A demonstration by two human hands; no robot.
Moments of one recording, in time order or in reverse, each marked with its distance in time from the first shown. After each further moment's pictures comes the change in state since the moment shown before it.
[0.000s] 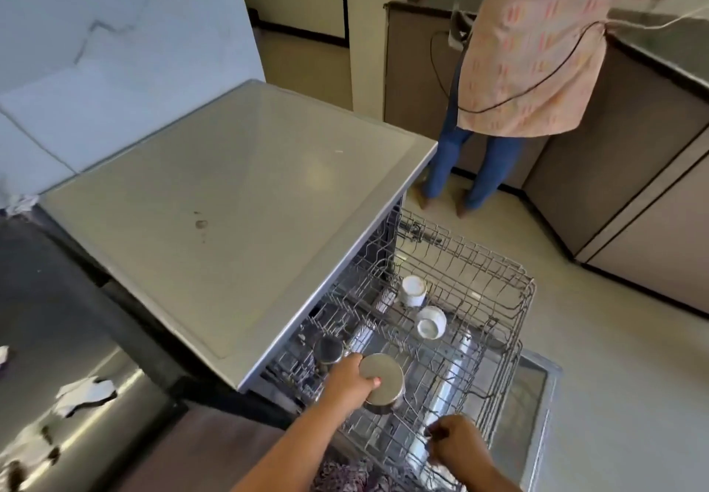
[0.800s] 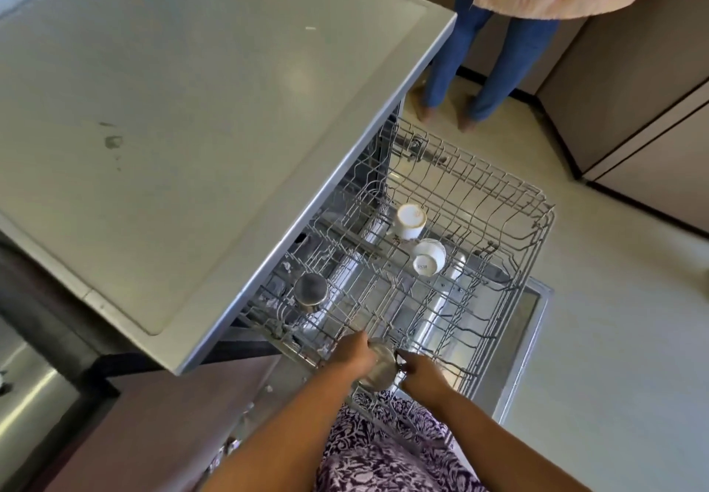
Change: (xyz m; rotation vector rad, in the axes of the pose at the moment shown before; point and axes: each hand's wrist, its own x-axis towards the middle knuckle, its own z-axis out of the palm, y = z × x) left_hand 0.067 -0.042 0.074 0.352 -0.249 -0.132; right_hand 0.080 0.025 0.050 -0.052 -0.200 0.004
